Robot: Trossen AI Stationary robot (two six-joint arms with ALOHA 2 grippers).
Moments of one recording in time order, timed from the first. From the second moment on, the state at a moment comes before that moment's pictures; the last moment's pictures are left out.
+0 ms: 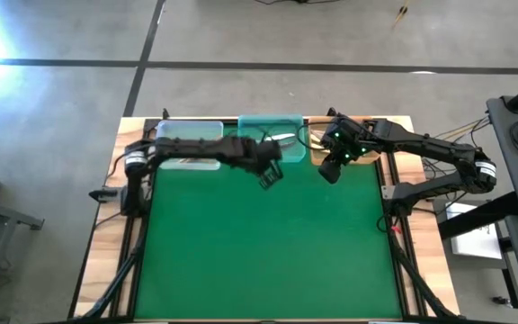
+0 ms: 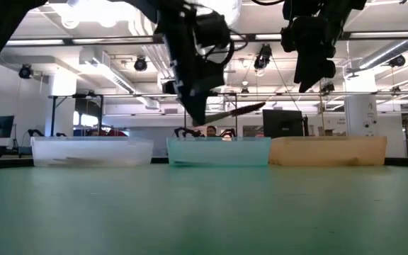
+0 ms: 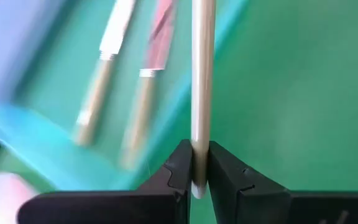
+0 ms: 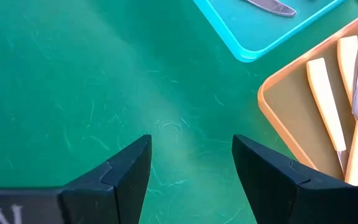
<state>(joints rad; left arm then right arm) 0.21 1.98 1.62 -0.82 -0.29 -0.28 -0.42 1.23 1.09 -0.93 -0.16 0.21</state>
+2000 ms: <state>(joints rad) 0.73 1.03 0.56 0.22 0.18 0.14 -0.42 1.23 1.09 -0.93 -0.16 0.21</state>
